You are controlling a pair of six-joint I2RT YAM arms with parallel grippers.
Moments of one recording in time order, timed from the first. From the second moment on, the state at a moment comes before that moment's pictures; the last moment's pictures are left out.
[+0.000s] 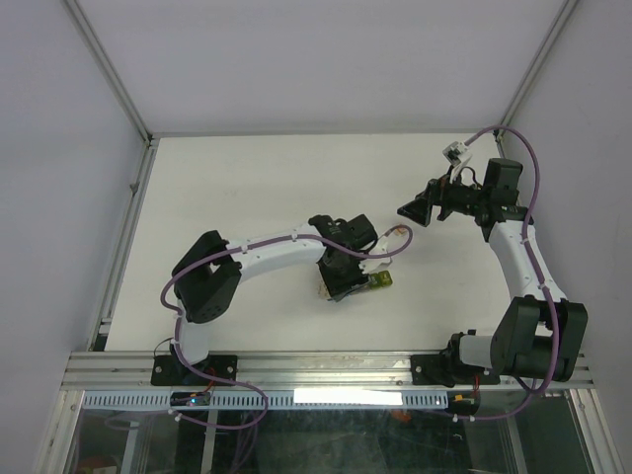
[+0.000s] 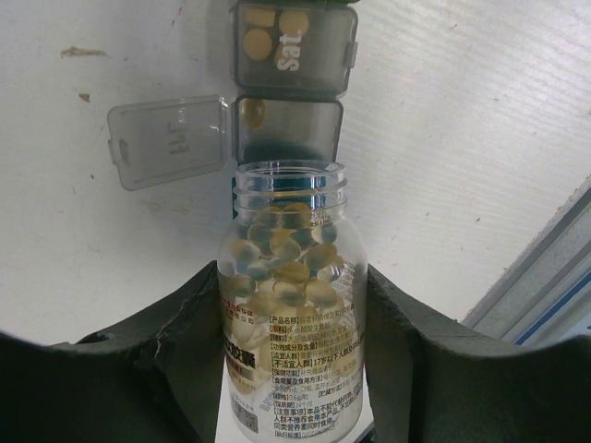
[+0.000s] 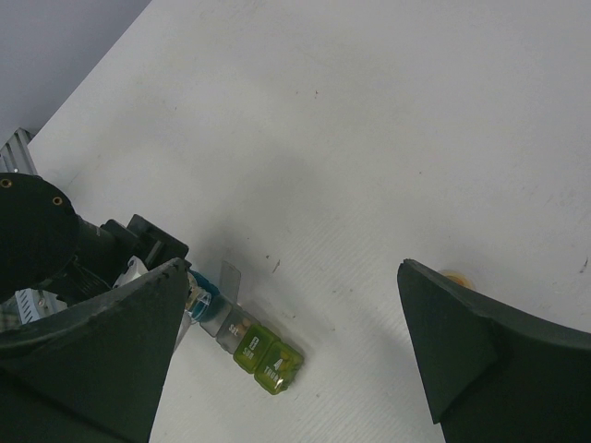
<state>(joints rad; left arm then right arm) -1.03 1.94 1.51 -0.87 0.13 0.18 -0.11 1.29 0.98 -0.31 -1.03 -0.13</state>
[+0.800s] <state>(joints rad) -1.02 1.95 1.51 -0.87 0.14 0.19 -0.11 1.29 0.98 -0.31 -1.03 -0.13</state>
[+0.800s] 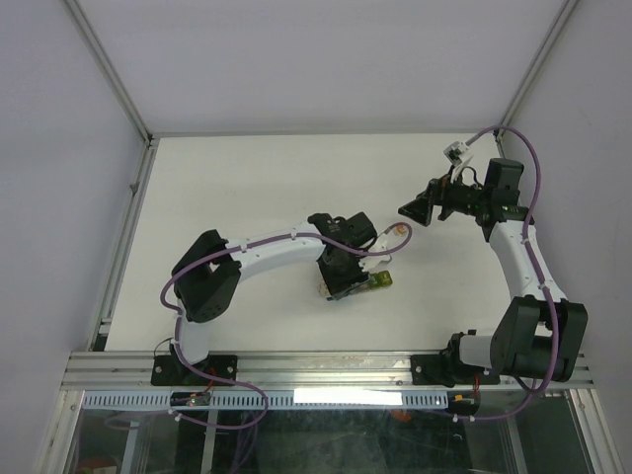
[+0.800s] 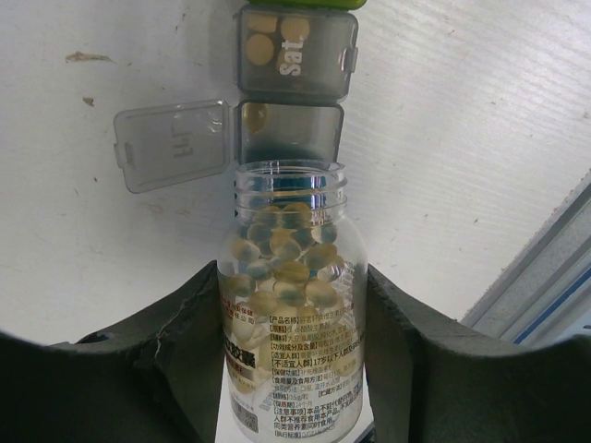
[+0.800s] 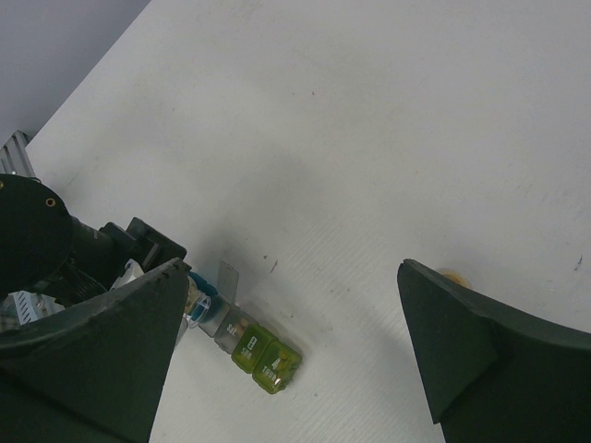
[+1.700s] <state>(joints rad) -1.03 1.96 1.52 -0.87 0.13 0.18 -0.11 1.29 0.98 -0.31 -1.03 -0.13</state>
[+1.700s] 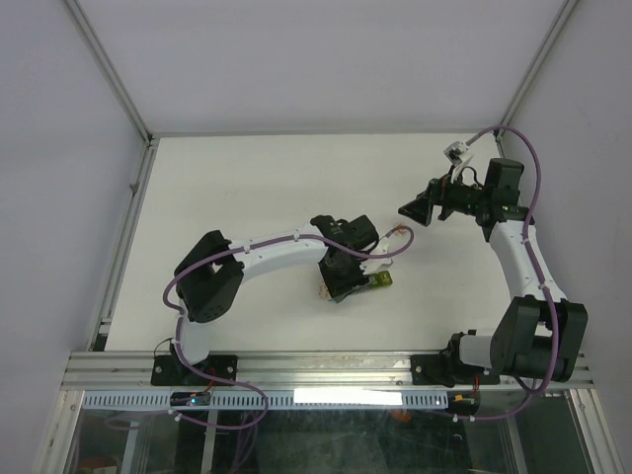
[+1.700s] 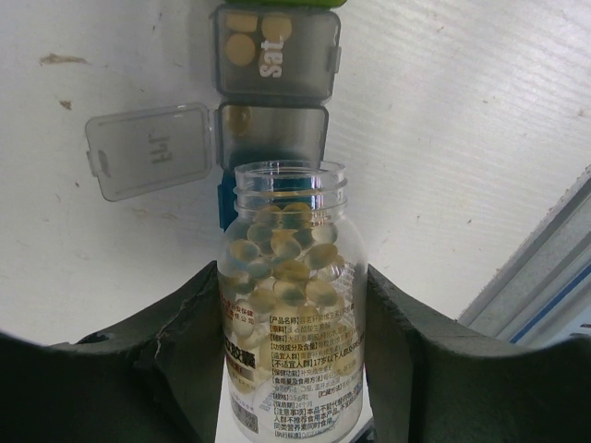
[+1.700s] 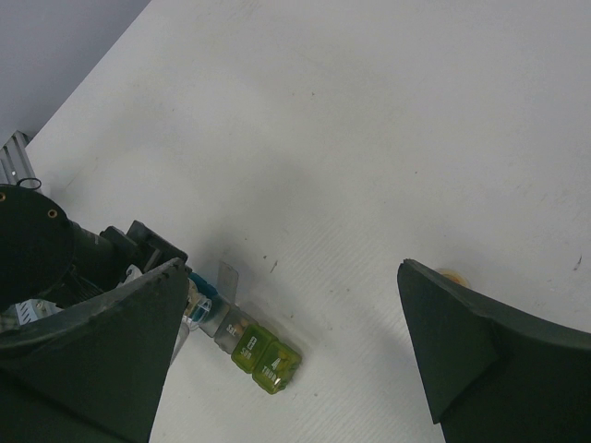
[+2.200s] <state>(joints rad) -1.04 1.96 1.53 -0.91 0.11 0.18 -0.11 1.29 0.98 -0.31 -1.03 -0.13</state>
